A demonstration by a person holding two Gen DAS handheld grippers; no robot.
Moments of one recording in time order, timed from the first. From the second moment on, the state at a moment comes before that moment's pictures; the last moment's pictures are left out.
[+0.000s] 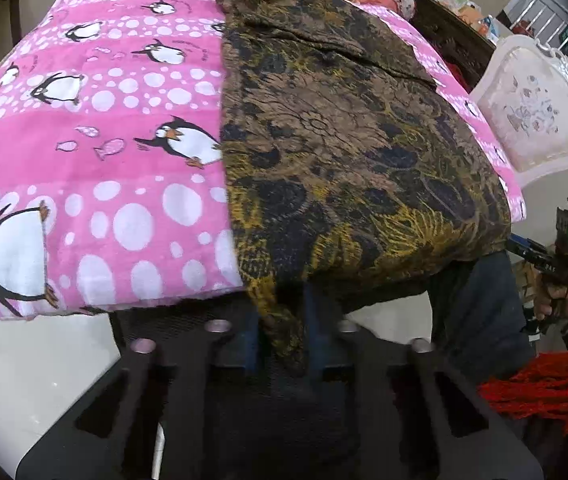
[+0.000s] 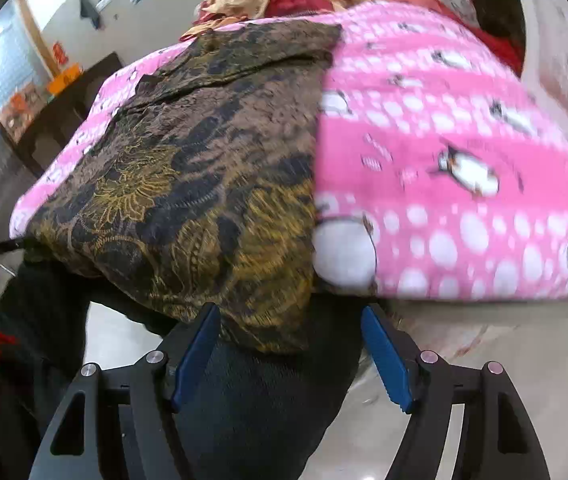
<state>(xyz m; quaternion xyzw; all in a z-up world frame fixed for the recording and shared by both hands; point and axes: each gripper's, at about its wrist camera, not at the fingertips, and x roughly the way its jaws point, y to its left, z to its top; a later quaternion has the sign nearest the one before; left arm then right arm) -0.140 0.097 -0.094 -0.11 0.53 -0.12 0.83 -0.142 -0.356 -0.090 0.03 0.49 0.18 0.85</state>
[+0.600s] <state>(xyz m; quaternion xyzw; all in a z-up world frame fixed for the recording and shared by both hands) -0.160 0.101 -0.040 -0.11 0.47 -0.18 0.86 -0.153 -0.362 -0.049 0.09 0.43 0.34 0.83</state>
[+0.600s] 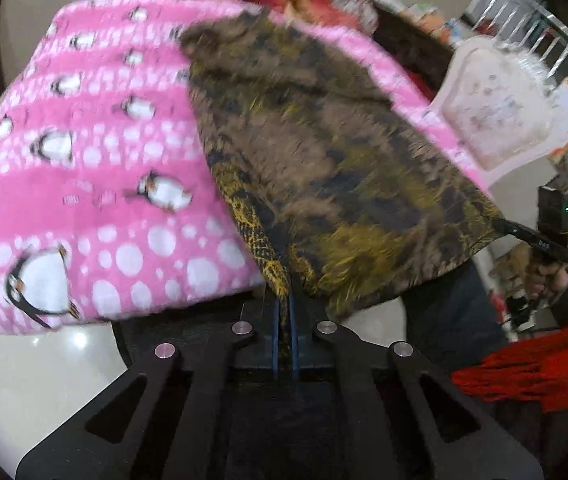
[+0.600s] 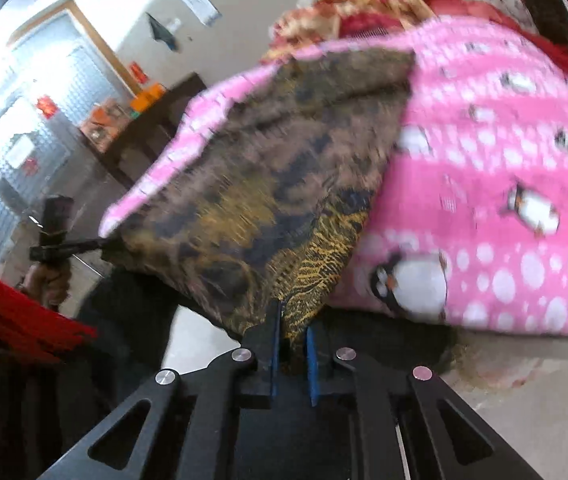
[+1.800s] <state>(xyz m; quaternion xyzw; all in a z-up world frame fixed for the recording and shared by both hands) 0.075 0.146 0.013 -0.14 0.40 -0.06 0.90 0.061 -0.345 0.043 0.08 0.34 0.17 0.92</state>
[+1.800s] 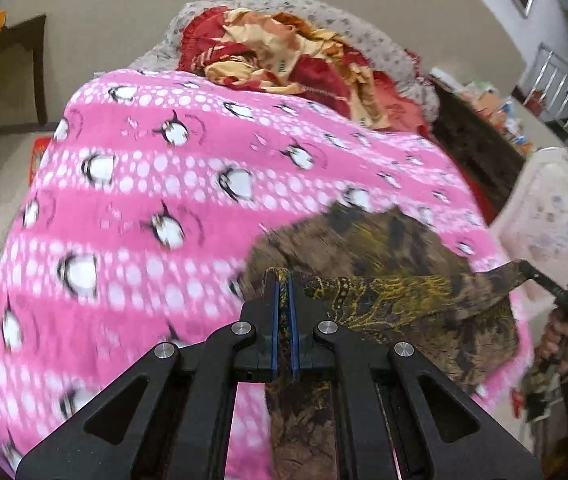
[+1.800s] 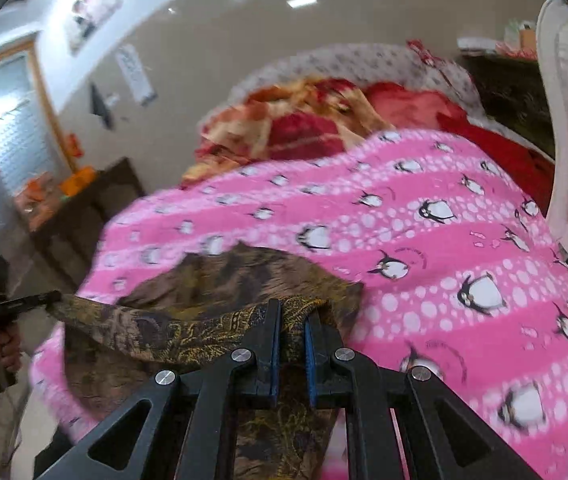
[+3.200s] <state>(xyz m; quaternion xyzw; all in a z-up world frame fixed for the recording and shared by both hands) 0.135 0.091 -0.095 -0.10 0.49 -0.02 0.86 0.180 -0.269 -0.065 0.01 0.53 0.06 0.85</state>
